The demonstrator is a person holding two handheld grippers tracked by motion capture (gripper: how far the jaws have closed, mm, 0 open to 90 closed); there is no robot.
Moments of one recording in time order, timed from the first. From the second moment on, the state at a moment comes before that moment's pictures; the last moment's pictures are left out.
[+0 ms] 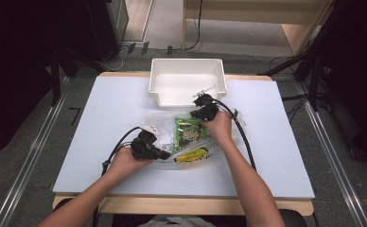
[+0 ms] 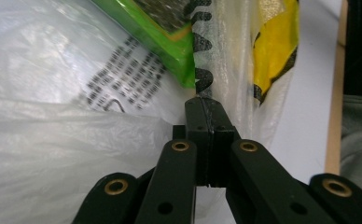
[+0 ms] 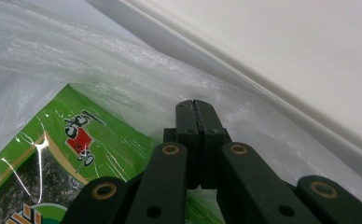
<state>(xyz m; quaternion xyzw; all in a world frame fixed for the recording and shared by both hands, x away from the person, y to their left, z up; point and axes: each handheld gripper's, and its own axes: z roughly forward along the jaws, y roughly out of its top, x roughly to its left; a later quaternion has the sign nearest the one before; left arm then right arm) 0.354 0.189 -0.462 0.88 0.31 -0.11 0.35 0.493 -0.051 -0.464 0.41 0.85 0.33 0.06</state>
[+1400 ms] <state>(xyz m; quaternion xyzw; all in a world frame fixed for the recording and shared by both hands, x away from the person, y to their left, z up) 0.301 0.212 -0.462 0.88 0.29 -0.13 0.34 0.497 -0.051 -0.466 0.43 0.84 0.34 0.08</state>
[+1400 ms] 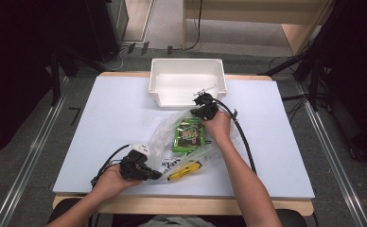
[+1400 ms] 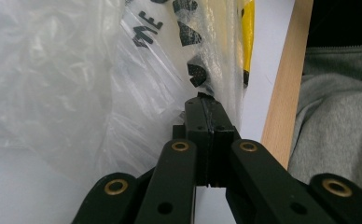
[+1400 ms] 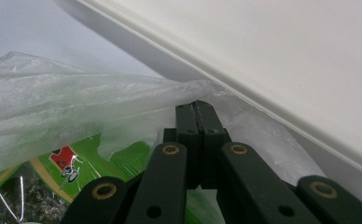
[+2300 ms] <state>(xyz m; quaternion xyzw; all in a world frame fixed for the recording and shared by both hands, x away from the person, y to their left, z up) 0.343 0.206 -0.394 0.85 0.32 -0.06 0.41 0.472 -0.057 -0.428 0.41 0.83 0.37 0.06</state>
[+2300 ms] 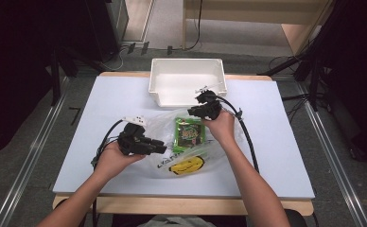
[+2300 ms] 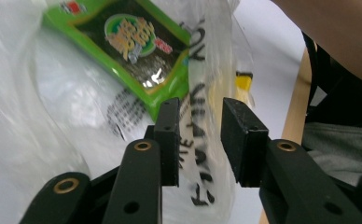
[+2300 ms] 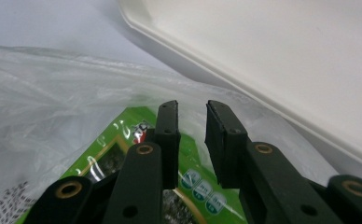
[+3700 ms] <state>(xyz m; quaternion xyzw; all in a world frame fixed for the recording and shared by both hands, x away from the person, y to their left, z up) 0.473 0.113 -0.381 0.88 0.30 -0.02 0.38 0.384 -0.113 -0.422 0.39 0.83 0.39 0.06</state>
